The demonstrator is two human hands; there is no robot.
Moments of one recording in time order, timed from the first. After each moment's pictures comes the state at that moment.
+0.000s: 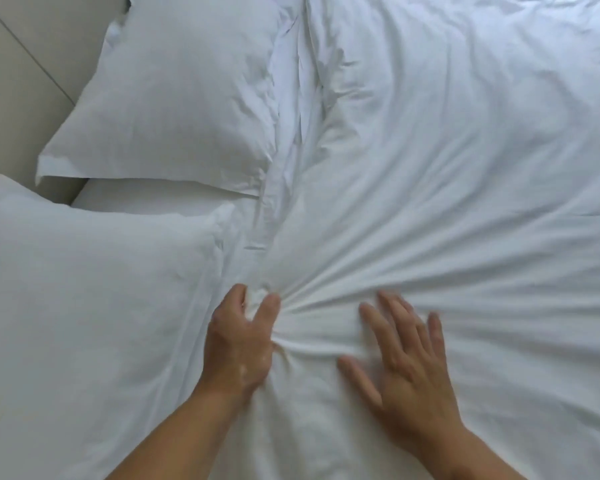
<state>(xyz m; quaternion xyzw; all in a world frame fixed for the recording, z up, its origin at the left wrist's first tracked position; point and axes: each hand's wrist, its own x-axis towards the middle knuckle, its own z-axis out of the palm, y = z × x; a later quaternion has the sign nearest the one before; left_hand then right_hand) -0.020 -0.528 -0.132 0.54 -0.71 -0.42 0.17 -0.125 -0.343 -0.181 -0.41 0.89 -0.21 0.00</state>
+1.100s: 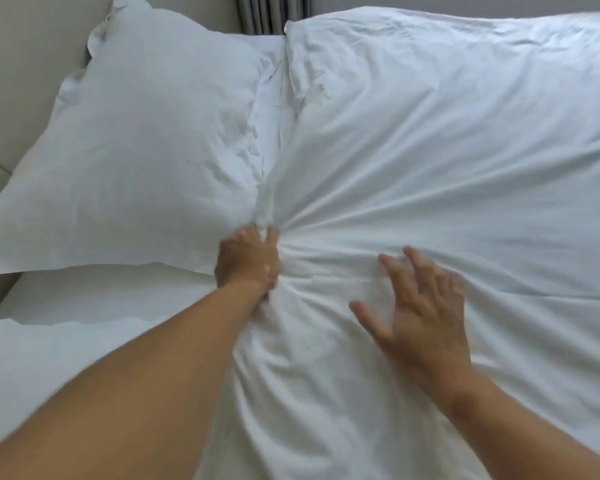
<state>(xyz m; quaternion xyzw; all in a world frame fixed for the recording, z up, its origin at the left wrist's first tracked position) -0.250 -0.721 -0.171 0.51 -0.83 -0.23 0.04 -0.308 -0.480 -0.177 -0.32 0.93 -0.17 0.00</state>
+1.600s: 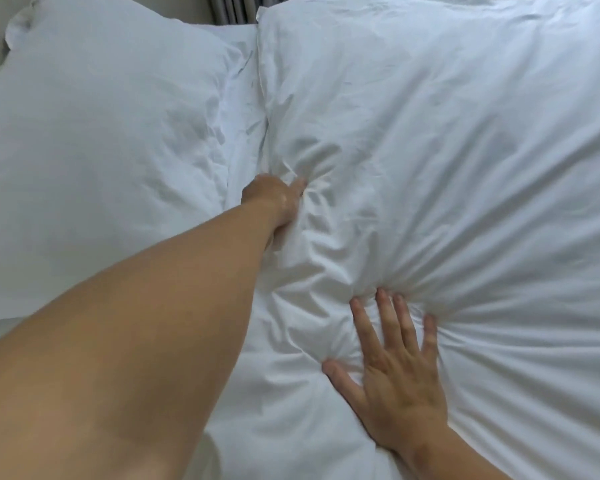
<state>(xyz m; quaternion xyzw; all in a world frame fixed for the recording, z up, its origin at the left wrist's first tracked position) -0.414 -0.772 -0.184 0.47 -0.82 -0.31 -0.03 -0.327 -0.499 -0.281 -0.35 0.93 -0.09 0.05</state>
